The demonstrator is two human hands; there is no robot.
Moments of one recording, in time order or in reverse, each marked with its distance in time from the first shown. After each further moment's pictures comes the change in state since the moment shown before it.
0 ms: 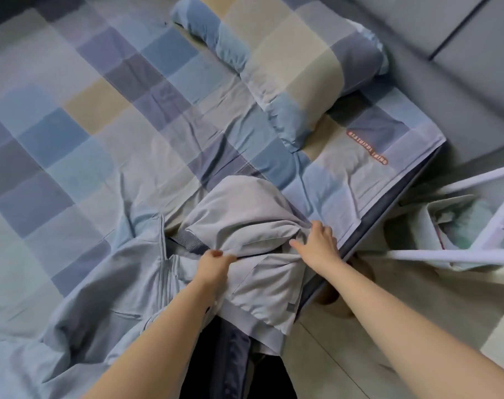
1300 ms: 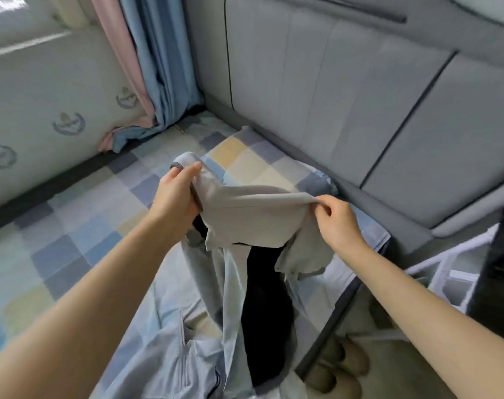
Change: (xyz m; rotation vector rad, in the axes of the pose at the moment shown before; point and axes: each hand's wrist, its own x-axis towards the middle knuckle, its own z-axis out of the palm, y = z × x) left_hand -0.287 0.344 -0.144 -0.681 -0.038 0.705; right_hand -0.161 -0.146 -0.326 0.463 0.417 -0.496
